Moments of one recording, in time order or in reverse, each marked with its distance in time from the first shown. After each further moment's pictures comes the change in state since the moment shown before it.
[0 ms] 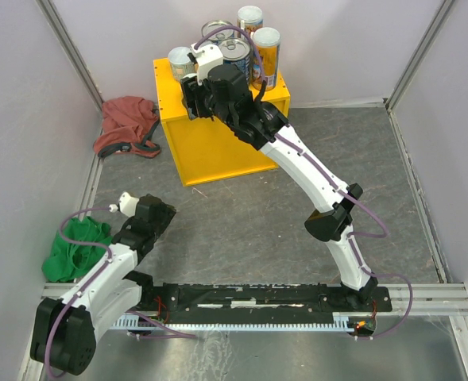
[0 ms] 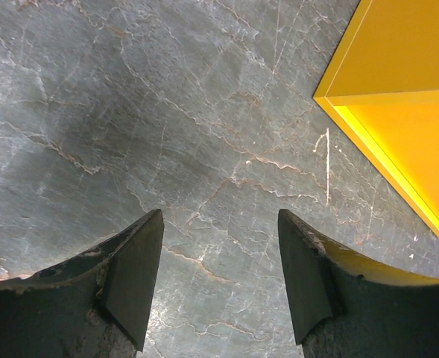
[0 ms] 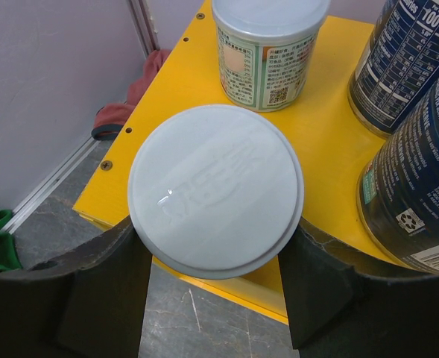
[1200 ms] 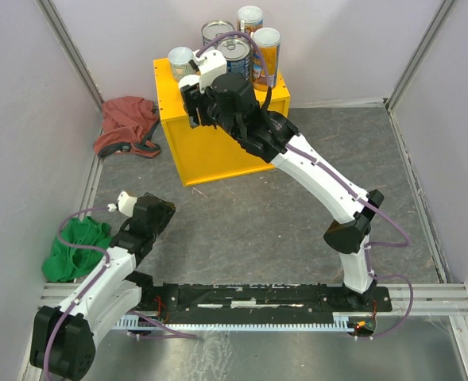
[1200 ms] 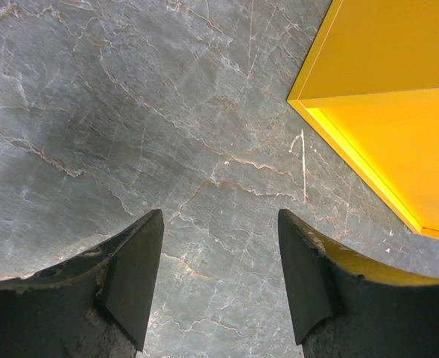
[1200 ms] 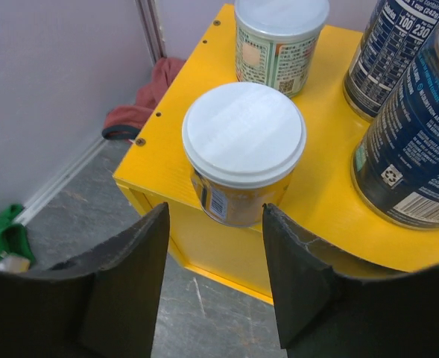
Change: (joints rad) left arm 0.000 -0.055 0.000 0.008 0.009 0.000; right arm 0.058 -0.197 -0.267 0.100 0.058 -0.024
